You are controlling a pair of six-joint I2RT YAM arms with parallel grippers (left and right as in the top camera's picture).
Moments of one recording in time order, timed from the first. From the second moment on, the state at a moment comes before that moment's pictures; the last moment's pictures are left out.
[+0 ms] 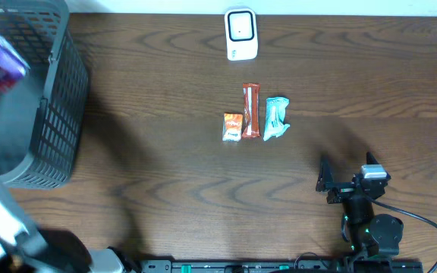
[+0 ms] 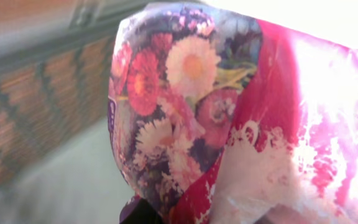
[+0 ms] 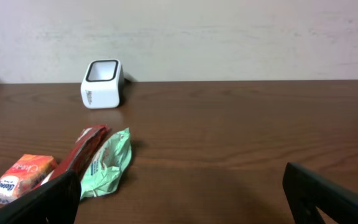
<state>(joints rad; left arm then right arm) 0.67 1.55 1.66 -0.70 0.24 -0.37 -0.01 0.01 0.01 -0.07 -0.09 0.04</state>
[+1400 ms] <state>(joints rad) -0.24 2.06 1.67 -0.85 0.25 -0.41 -0.01 0.01 0.01 -0.07 -0.09 0.04</state>
